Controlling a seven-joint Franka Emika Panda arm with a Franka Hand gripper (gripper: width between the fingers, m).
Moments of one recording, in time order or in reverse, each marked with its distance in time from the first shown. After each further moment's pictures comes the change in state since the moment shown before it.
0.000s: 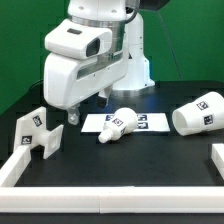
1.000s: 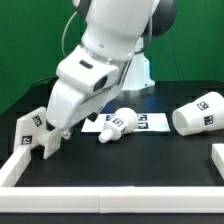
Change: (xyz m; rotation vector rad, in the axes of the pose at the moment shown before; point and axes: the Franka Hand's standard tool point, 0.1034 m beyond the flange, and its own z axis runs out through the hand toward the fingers) arm -0.024 -0.017 0.045 0.008 -0.299 -0.041
